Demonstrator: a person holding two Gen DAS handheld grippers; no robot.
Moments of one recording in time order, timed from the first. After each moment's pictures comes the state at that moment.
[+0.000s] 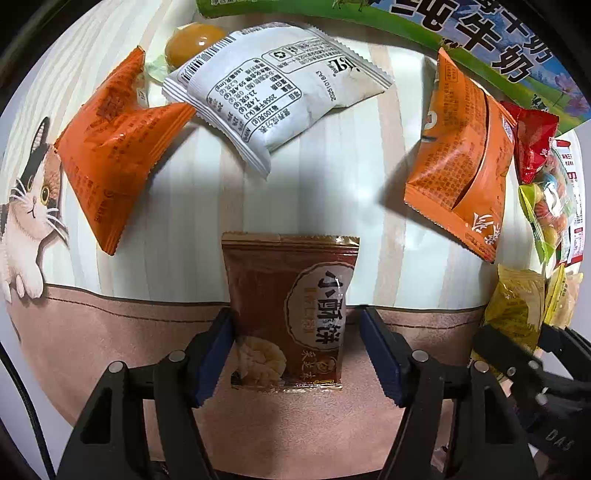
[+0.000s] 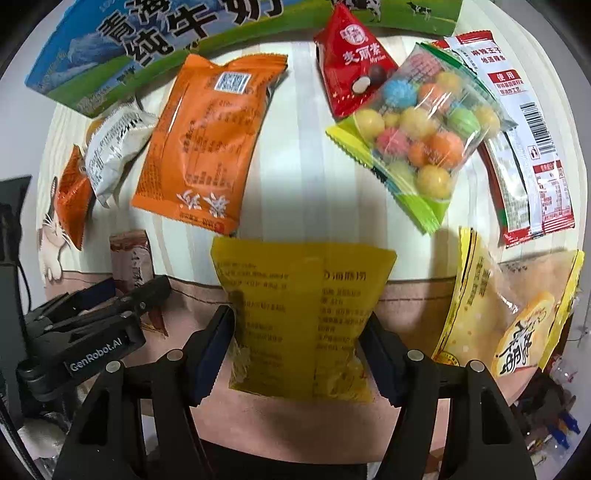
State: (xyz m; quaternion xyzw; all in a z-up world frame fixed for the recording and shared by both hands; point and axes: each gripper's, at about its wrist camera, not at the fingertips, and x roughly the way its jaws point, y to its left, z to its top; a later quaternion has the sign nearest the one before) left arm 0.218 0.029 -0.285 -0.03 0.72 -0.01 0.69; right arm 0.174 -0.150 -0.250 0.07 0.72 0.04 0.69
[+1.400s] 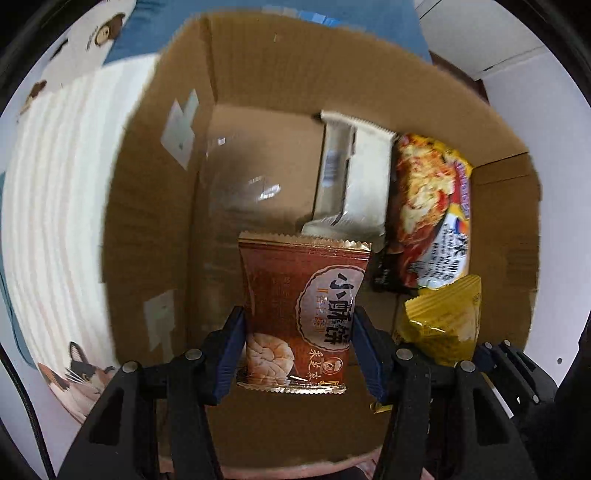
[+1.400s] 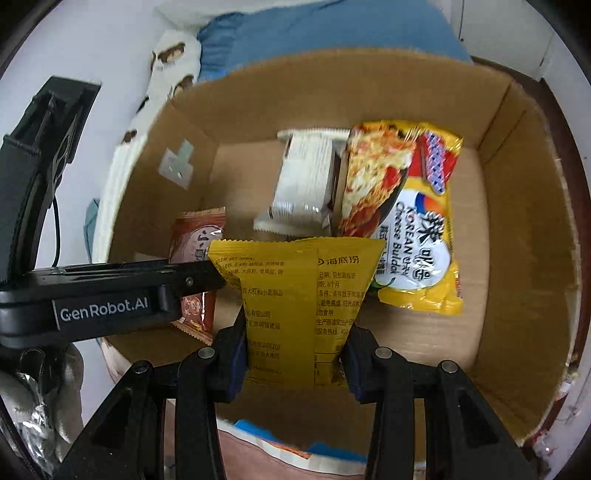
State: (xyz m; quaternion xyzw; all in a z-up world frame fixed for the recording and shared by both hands) left arm 0.471 0.041 -0.187 -0.09 0.75 -0.05 0.65; right arm 0.419 -0.116 -0.160 0.08 0.68 0.13 0.72
